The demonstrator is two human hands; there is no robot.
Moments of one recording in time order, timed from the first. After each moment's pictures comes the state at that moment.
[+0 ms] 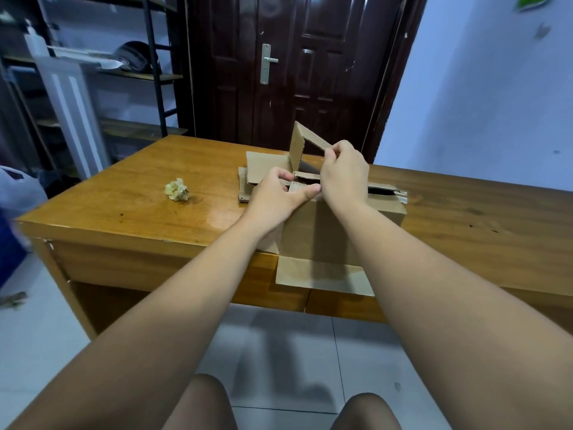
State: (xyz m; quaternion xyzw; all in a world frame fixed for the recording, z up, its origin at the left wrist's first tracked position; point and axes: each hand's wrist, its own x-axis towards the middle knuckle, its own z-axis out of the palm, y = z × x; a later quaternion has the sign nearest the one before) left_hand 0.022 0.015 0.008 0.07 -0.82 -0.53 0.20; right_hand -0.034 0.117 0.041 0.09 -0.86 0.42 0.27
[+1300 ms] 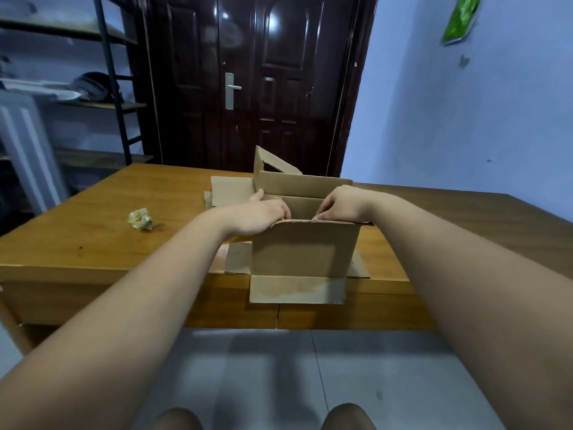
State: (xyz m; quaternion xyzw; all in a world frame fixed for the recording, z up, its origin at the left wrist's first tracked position) left_hand 0.042 0.036 0.057 -0.07 -0.95 -0.30 -0.07; right_hand -0.037 0.214 0.076 0.19 -0.97 0.10 -0.07
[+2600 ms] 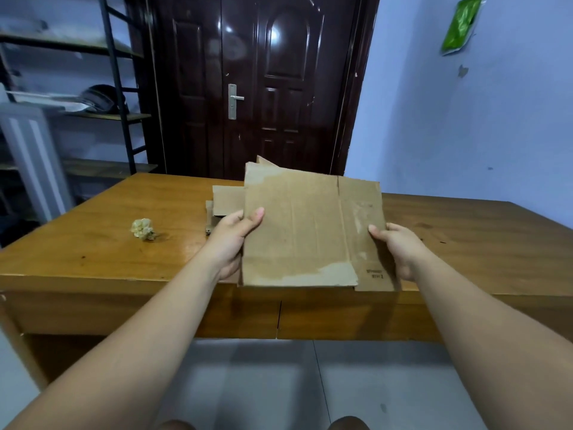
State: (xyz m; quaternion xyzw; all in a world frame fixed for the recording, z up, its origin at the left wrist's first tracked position) left_hand 0.042 0.018 0.008 -0.01 -0.59 -0.81 0.05; right_hand -0.027 0.294 0.018 -0.07 -0.77 0.63 -0.03
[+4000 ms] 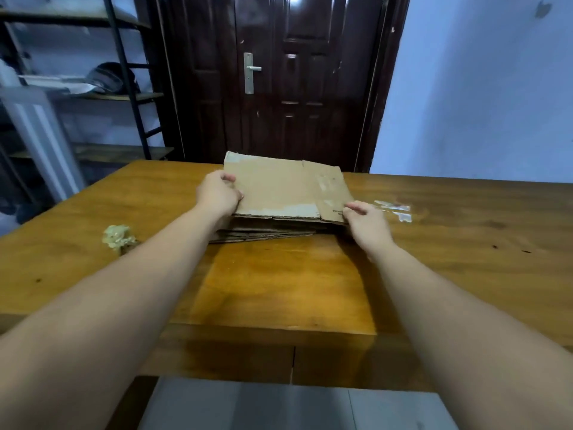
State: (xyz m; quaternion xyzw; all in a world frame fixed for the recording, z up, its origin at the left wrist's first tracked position) left_hand -0.120 -0.042 0.007 0.23 -0.82 -0.48 0.23; right_hand -0.169 0.197 -0.032 0.01 -0.84 0.54 0.07
